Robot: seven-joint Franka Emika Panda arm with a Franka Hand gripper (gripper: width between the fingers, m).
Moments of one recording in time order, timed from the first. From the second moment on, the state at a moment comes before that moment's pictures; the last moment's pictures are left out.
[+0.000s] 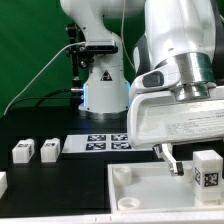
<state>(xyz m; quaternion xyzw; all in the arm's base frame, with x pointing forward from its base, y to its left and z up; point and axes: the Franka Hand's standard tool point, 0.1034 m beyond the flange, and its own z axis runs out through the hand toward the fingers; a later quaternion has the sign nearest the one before) 0.612 0.116 0.067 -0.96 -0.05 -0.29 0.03</state>
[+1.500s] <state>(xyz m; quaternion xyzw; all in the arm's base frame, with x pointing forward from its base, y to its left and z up) 0.628 0.118 0.096 -1.00 -0.03 0.01 0.04</state>
